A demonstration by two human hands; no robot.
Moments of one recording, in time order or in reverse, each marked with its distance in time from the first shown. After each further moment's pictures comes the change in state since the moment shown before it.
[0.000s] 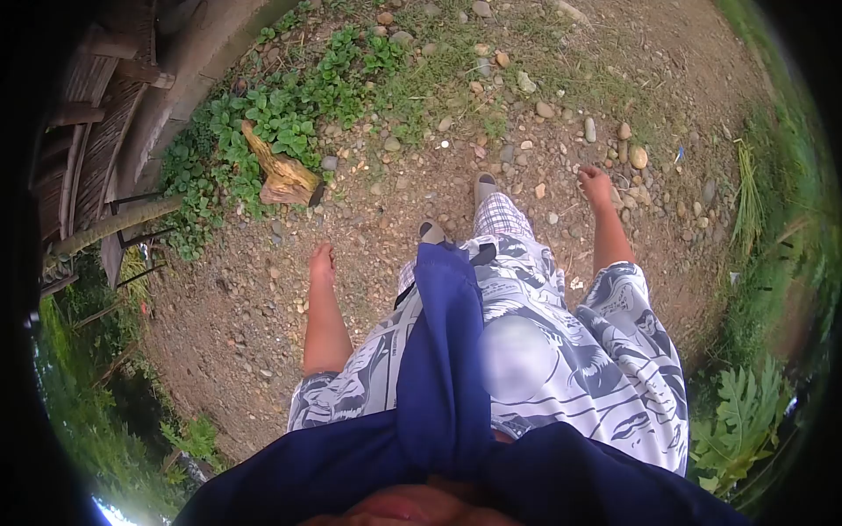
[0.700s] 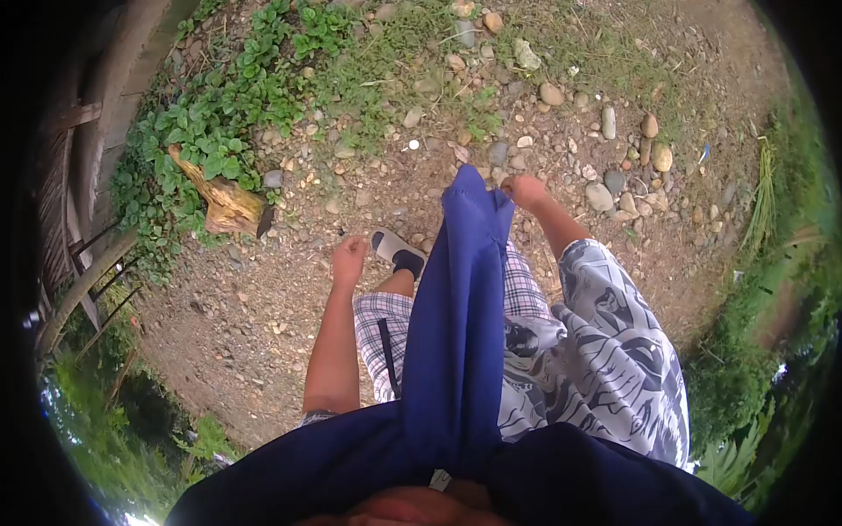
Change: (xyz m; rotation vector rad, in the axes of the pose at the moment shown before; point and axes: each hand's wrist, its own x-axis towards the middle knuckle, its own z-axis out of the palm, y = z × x) left_hand 0.134 -0.069 0.275 0.777 -0.311 0.311; right_hand 0.214 0.079 0.225 -0.812 -0.646 -0.335
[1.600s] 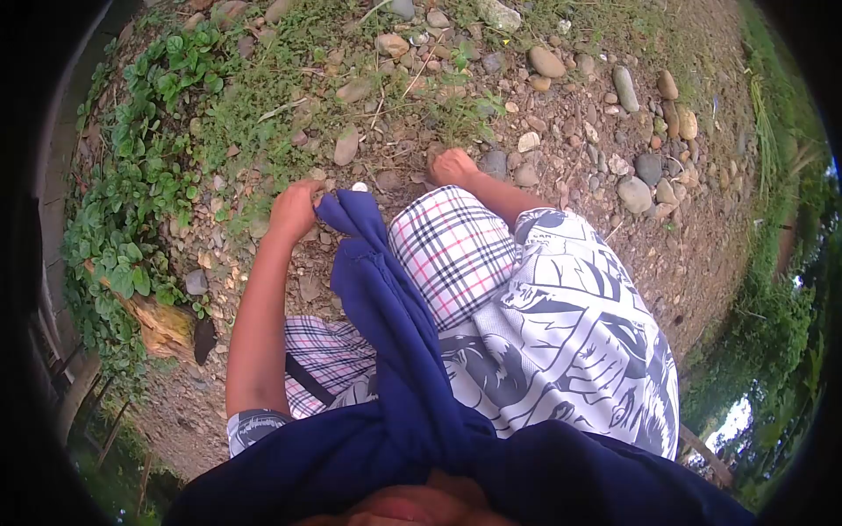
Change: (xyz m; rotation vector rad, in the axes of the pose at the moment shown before) left_hand 0.332 0.001 0.139 0.820 -0.202 0.742; right_hand 0.280 0.047 0.157 -0.517 0.238 -0.212
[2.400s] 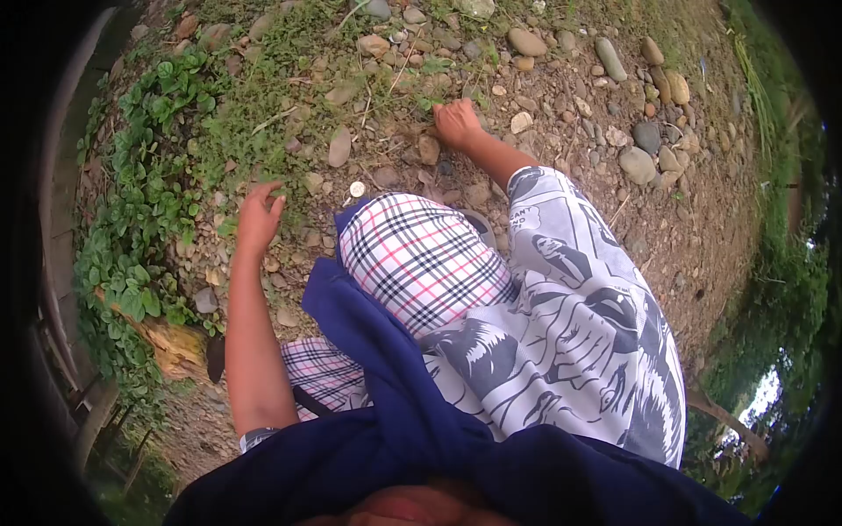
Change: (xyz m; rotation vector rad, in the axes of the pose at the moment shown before) left_hand -0.022 -0.034 -0.027 -0.238 0.195 -0.095; right_hand 0.014 0.037 -0.015 -0.099 0.139 0.401
